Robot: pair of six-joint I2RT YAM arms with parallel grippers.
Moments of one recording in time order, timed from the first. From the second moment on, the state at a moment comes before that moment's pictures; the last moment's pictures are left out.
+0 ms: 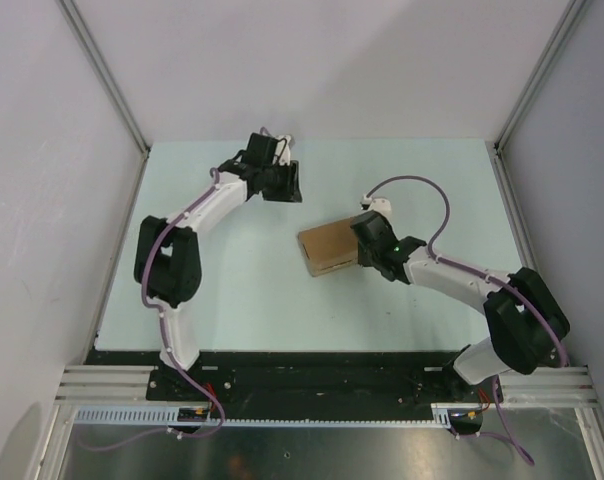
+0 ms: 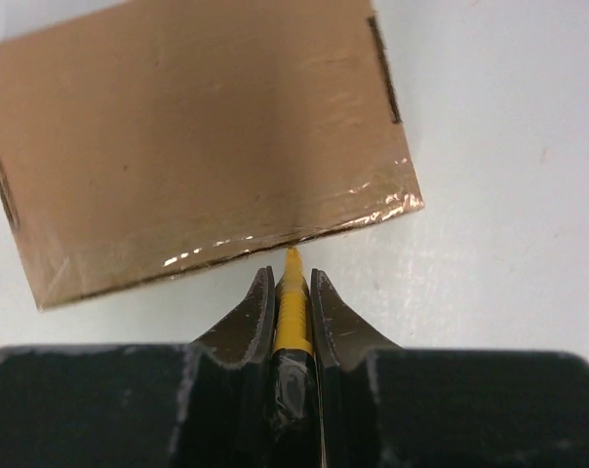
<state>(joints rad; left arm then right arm) -0.40 1.93 1.63 -0.52 0.19 -0.25 0.71 1.49 0.92 -0.29 0.40 0.49</state>
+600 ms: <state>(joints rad) -0.47 2.12 1.61 -0.46 0.46 -0.25 0.58 1.62 0.93 0.00 0.39 0.46</state>
